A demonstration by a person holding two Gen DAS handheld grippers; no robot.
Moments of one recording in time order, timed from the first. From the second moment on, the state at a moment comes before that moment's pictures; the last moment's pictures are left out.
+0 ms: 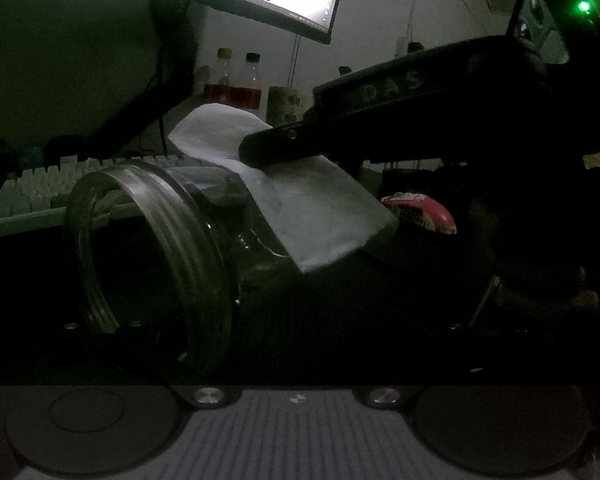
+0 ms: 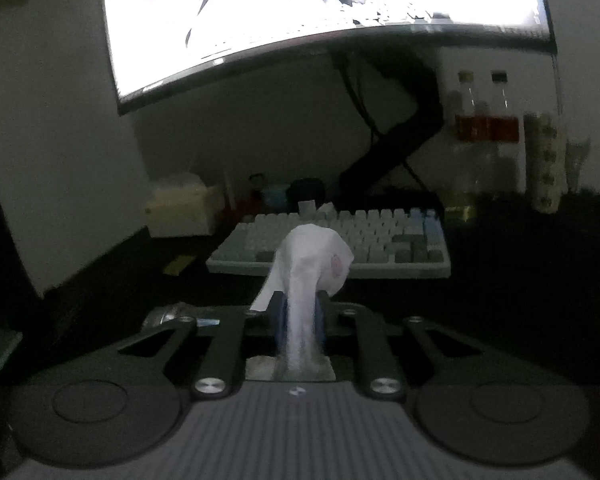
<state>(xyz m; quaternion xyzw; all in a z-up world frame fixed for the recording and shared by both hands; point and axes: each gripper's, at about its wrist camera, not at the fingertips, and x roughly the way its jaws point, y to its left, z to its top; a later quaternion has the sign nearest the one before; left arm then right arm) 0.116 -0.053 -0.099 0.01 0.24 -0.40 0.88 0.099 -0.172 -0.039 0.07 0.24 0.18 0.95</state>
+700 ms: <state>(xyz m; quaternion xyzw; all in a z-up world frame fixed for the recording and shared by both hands) 0.114 -0.046 -0.101 0.02 0.24 -0.40 0.88 0.102 -0.160 -0.034 0.06 0.24 0.25 0.94</state>
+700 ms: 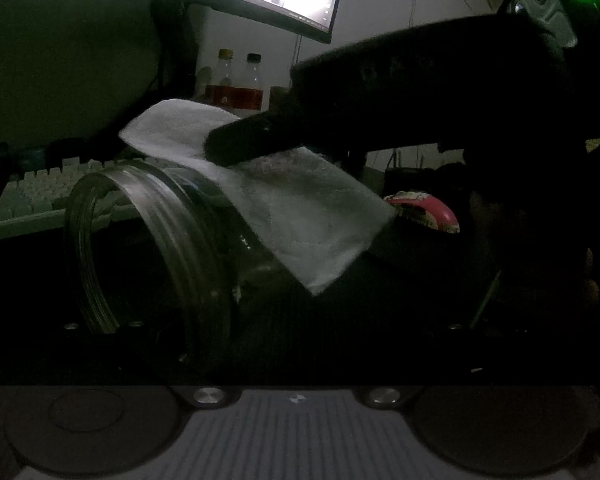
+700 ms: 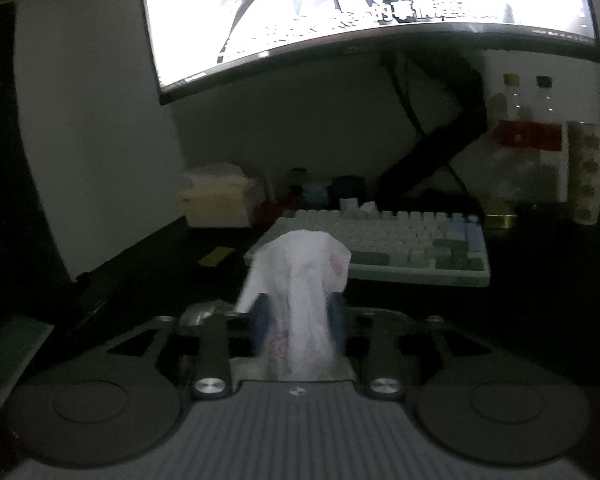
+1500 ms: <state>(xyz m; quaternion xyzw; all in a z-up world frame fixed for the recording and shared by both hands) 0.121 -0.039 -0.100 0.02 0.24 -0.41 0.88 0.101 -0.164 -0.014 0.03 0.22 0.23 0.95</state>
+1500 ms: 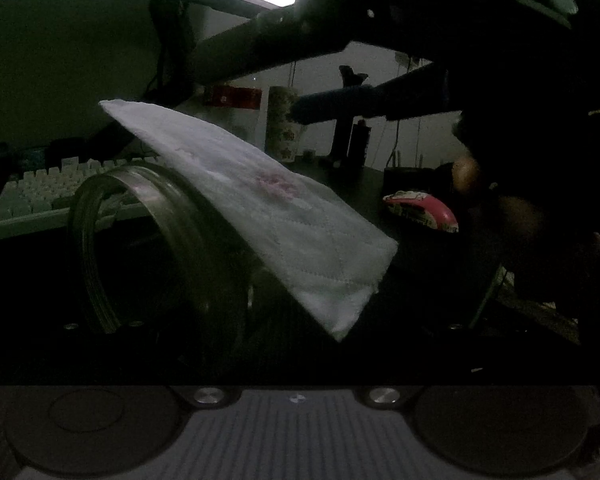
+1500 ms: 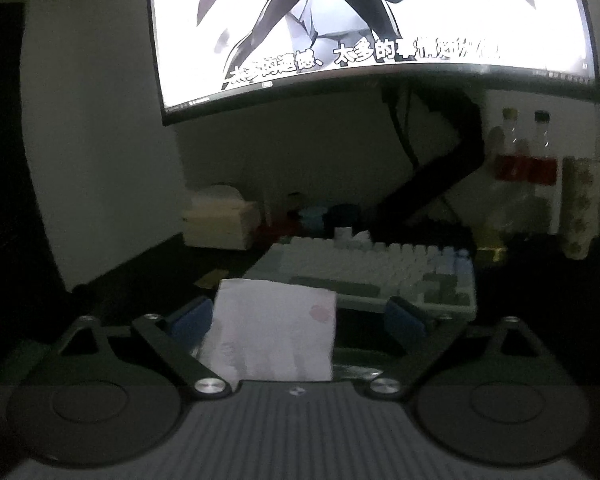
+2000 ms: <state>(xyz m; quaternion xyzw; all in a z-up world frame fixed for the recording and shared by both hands) 0.125 -0.028 -0.099 0.02 0.24 -0.41 0.88 0.096 -0.160 -0.009 0.02 0.21 0.27 0.94</state>
